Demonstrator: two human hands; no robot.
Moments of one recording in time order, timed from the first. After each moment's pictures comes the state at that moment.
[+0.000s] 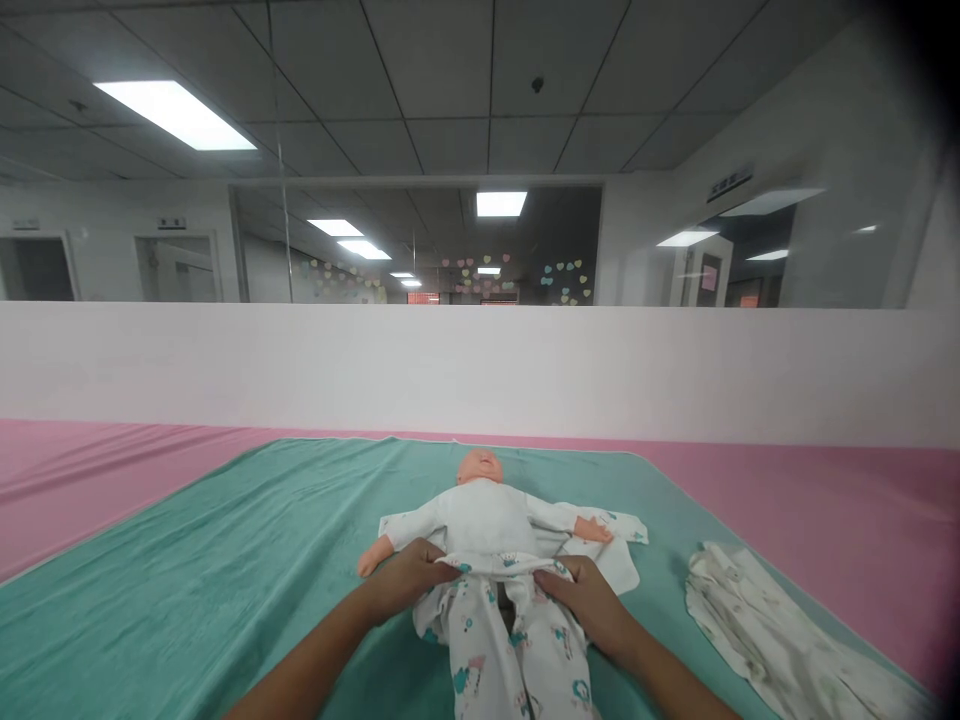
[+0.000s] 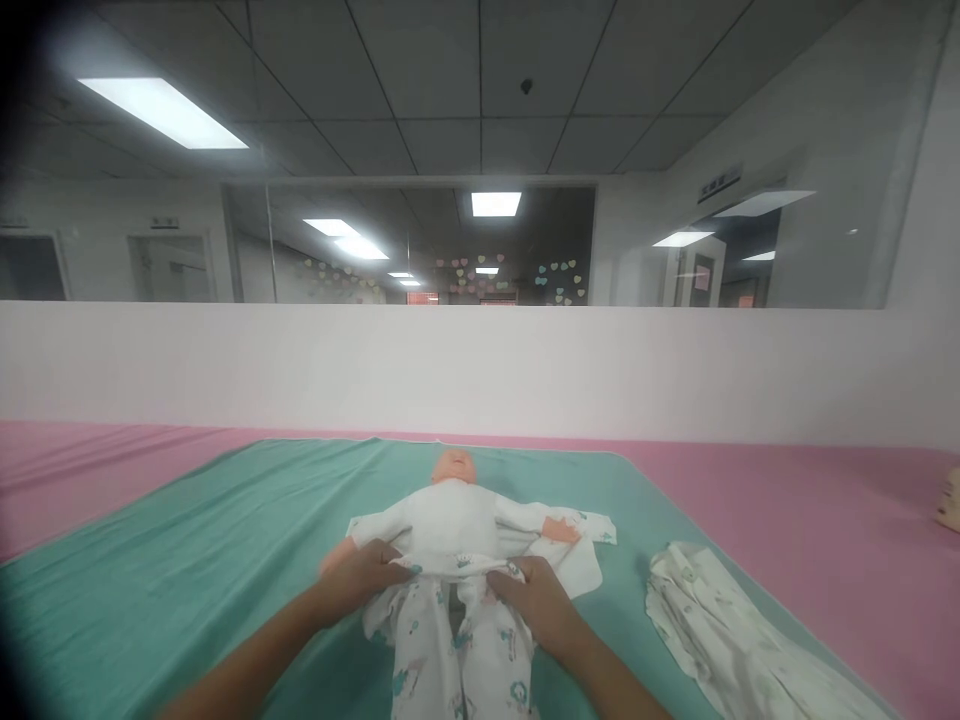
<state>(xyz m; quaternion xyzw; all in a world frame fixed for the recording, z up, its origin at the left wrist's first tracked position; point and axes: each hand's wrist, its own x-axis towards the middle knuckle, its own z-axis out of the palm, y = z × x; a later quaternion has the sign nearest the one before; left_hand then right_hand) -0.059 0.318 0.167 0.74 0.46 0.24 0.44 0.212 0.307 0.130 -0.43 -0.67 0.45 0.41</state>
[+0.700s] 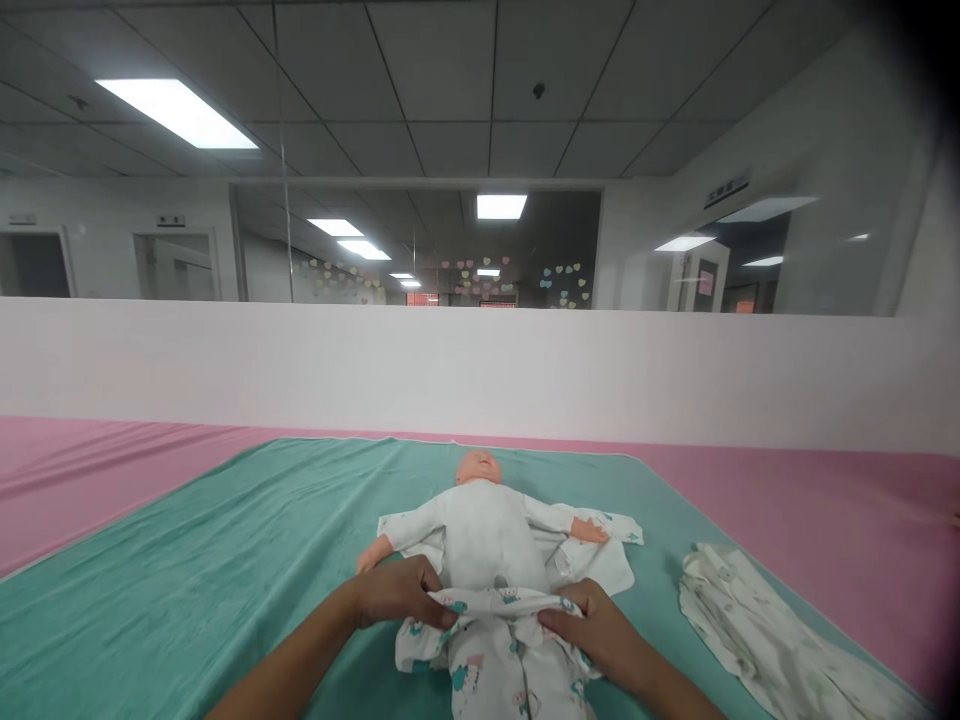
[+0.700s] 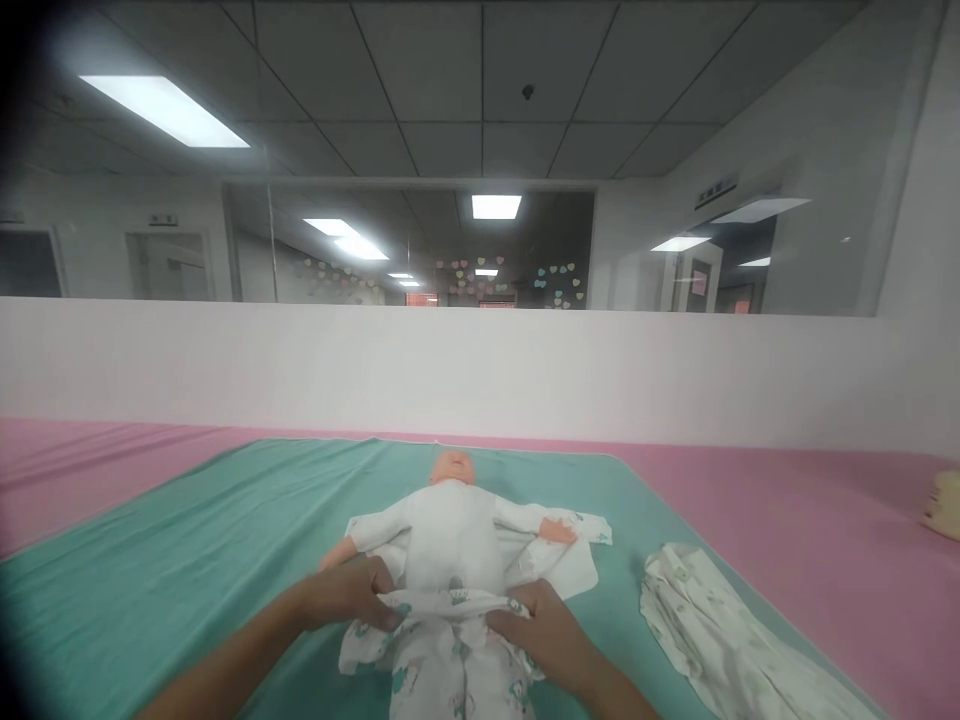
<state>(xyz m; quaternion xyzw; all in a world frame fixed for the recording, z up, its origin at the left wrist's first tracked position) -0.069 0.305 0.183 0.78 0.39 0.13 0.47 0.219 0.284 0.126 -0.40 -0.72 0.45 0.36</state>
